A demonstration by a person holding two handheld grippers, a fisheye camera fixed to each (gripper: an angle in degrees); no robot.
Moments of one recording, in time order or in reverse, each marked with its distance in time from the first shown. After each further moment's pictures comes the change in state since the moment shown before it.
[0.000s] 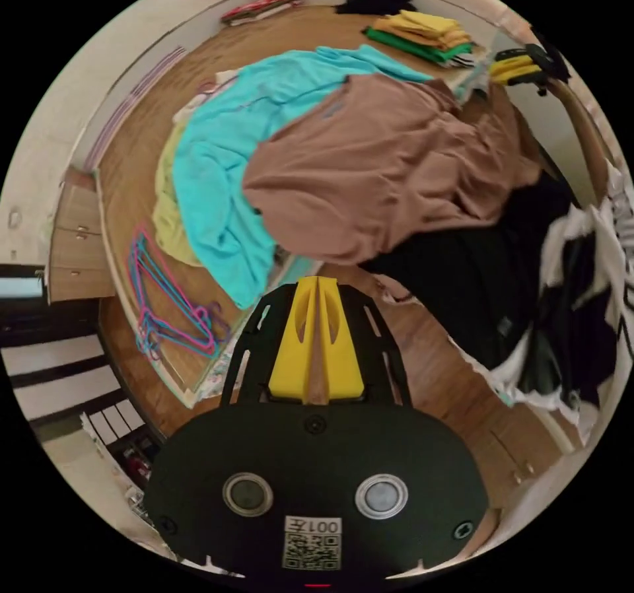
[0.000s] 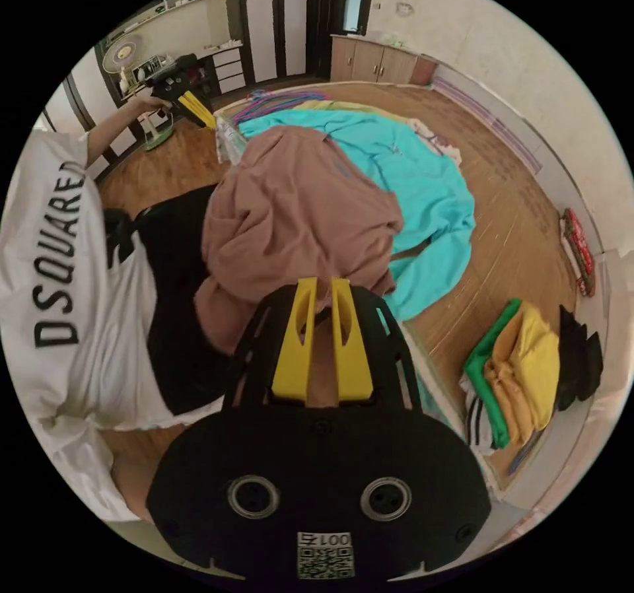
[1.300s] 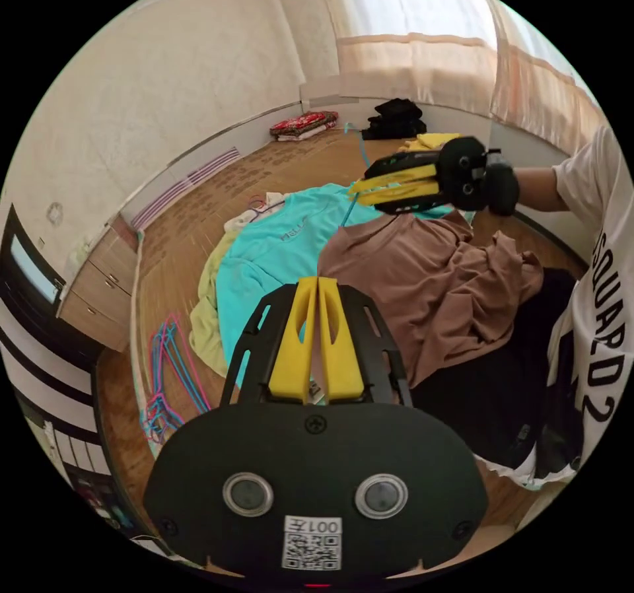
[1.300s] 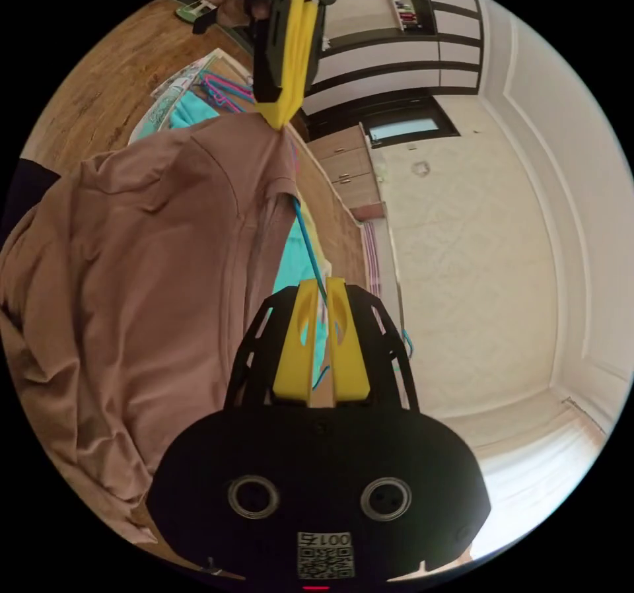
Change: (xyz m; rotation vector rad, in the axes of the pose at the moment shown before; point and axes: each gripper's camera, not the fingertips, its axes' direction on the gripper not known) left arm 0.004 0.024 -0.045 0.565 -0.102 -0.071; right arm -0.174 -0.269 0.127 0.228 0.911 -0.614
